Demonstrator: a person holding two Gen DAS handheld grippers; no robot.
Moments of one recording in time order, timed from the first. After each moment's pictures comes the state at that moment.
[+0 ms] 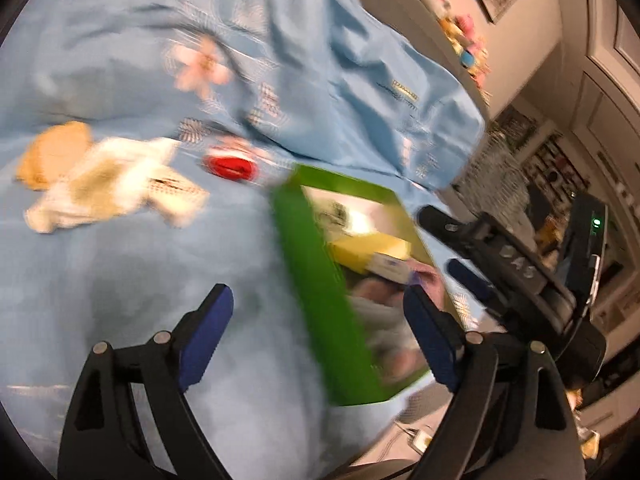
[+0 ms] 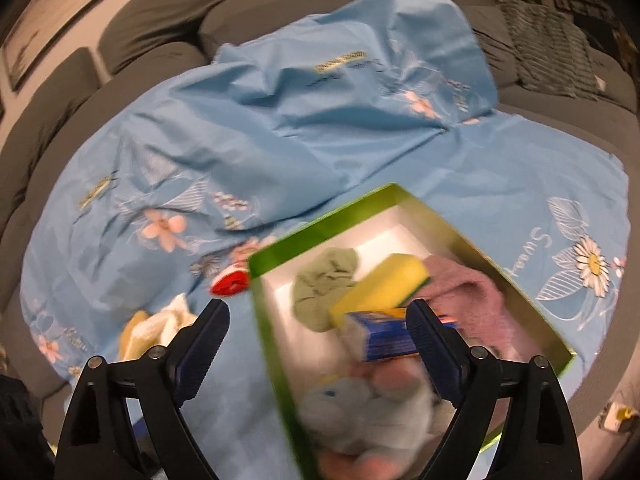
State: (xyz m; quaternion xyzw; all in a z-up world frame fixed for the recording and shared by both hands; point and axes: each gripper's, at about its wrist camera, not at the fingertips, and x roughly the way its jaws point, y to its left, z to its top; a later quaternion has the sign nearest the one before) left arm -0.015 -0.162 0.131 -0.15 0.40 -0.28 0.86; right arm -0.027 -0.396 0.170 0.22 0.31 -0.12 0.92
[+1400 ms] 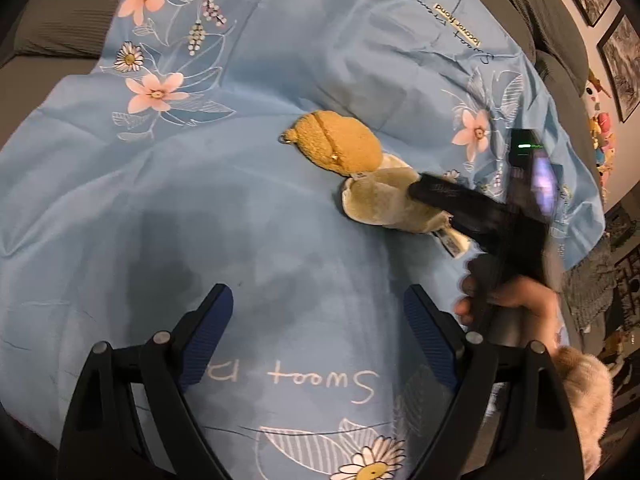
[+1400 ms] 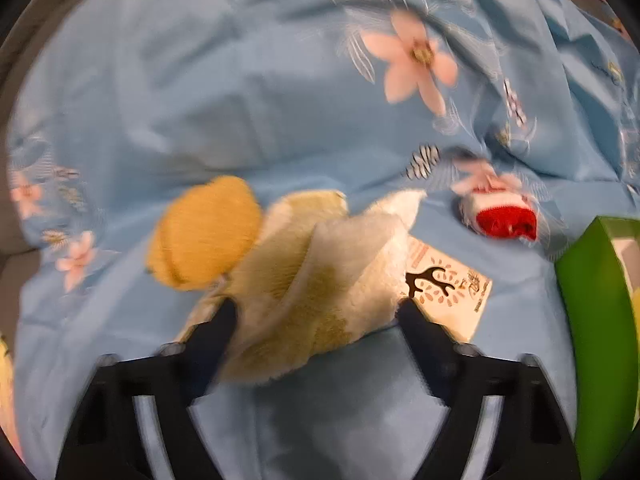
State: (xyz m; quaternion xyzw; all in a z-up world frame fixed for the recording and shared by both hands) left arm -0.017 0.053 0.083 -0.23 0.43 -0.06 0.87; right arm 0.147 -0.132 0.075 0.04 0.46 -0.01 0.89
